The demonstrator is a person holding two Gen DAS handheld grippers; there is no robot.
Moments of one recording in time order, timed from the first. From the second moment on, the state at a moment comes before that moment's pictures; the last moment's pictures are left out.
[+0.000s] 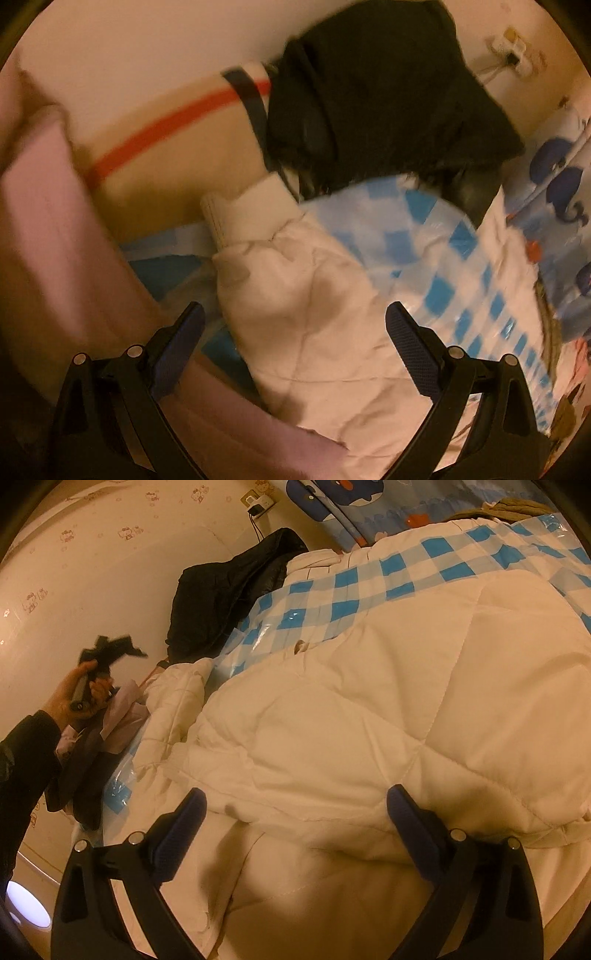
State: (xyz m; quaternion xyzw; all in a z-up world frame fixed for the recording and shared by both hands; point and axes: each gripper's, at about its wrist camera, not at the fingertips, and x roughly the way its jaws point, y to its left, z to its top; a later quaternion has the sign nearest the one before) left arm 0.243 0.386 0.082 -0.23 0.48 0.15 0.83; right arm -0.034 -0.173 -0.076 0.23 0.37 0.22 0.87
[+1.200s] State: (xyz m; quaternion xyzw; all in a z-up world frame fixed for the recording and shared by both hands) left arm 0.162 0.276 0.174 -0.21 0.27 -0.14 0.93; right arm -0.030 -0.177 -0.075 0.24 0.37 0.22 0.87
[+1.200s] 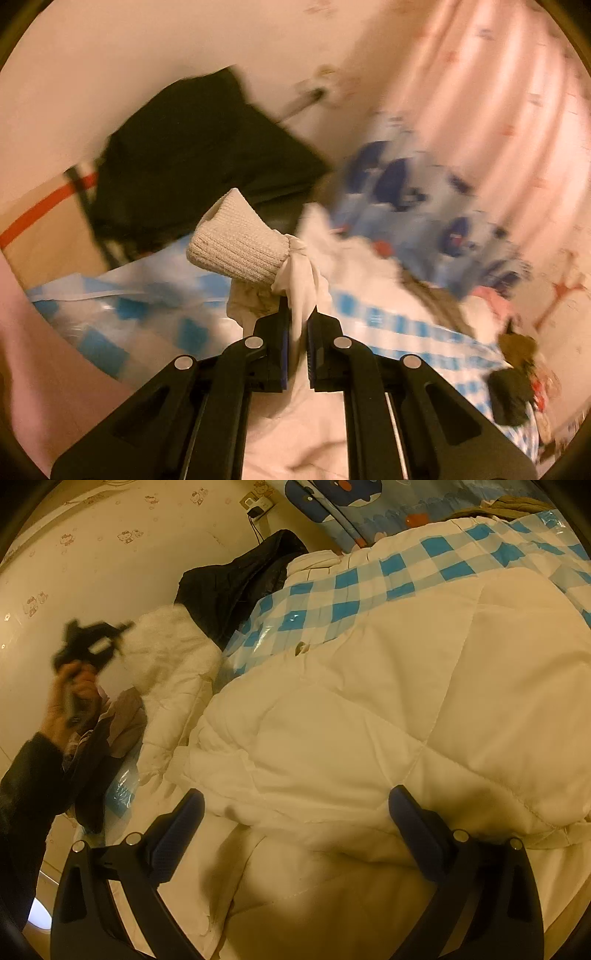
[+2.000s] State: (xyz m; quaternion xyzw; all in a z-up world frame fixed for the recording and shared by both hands) left arm 0.026 -0.133 -0.034 -0.03 0.52 -0.39 0.76; right arm -0.027 -0.351 -0.101 0.68 0.26 0.24 0.64
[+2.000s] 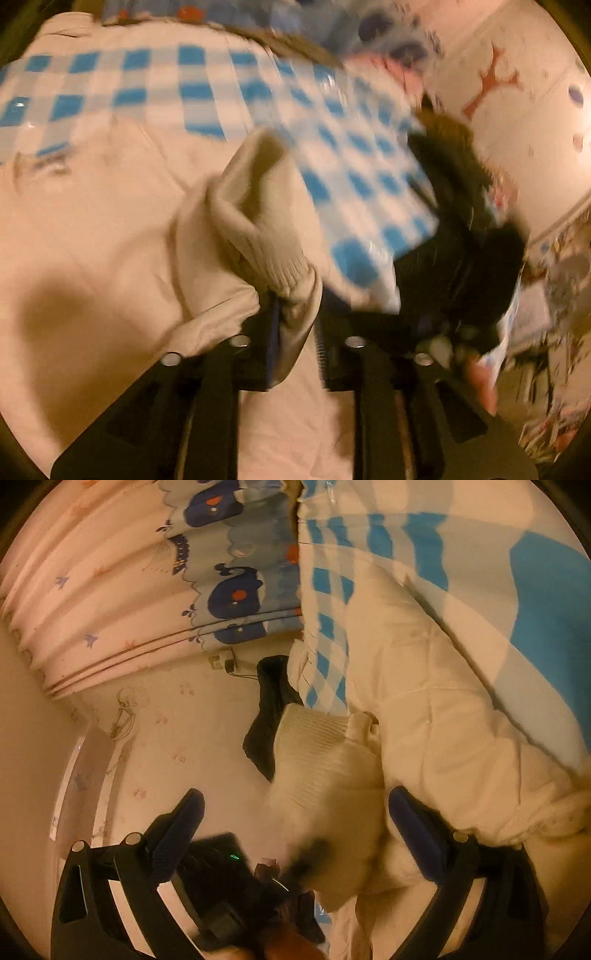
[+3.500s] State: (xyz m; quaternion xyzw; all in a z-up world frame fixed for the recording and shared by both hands) left arm 0.027 0.154 0.006 -0.25 0.35 -0.16 0.89; right arm -0.013 -0.334 0.024 0.31 0.30 0.12 0.89
